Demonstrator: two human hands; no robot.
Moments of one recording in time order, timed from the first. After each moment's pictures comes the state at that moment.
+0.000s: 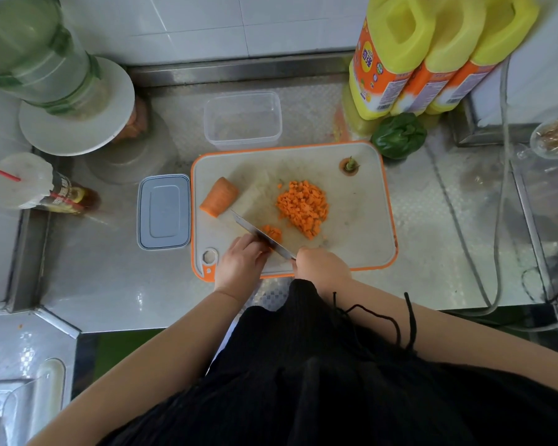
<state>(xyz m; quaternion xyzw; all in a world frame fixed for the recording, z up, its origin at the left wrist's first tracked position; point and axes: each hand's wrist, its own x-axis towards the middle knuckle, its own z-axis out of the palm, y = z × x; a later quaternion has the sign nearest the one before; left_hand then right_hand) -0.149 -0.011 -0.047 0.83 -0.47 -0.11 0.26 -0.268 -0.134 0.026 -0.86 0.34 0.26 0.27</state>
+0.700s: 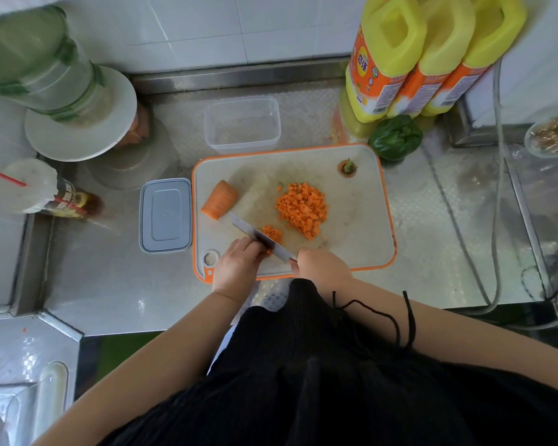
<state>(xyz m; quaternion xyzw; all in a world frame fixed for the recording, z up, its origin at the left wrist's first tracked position) -0.145 -0.006 -0.046 0.83 -0.49 -0.09 0.24 -0.272 -0.136 0.031 -0.86 0.32 0.25 0.30</state>
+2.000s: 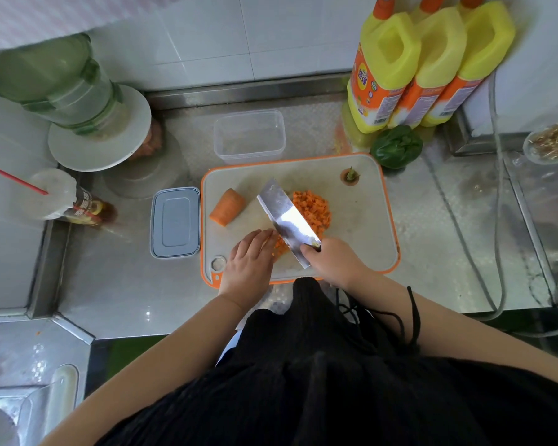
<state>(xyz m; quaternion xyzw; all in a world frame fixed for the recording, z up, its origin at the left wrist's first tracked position) -0.152 -0.008 -0.030 0.82 -0.56 0.01 0.13 -0.275 -0.159 0.046 -0.74 0.45 0.16 0.47</state>
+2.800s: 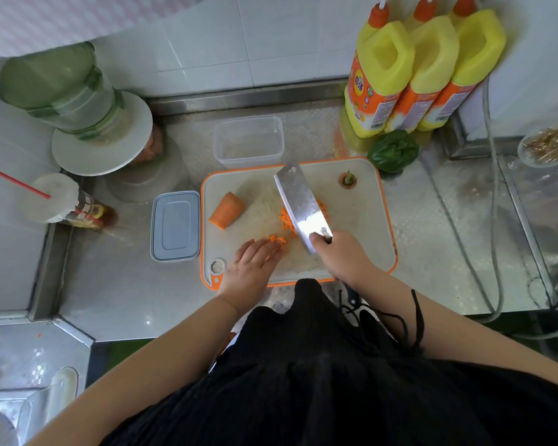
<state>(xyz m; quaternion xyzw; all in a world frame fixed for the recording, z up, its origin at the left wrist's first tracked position) -0.145 -0.005 -0.036 0.75 -0.65 0.06 0.10 -0.281 -0.170 0.049 -0.72 0.49 0.06 0.48</state>
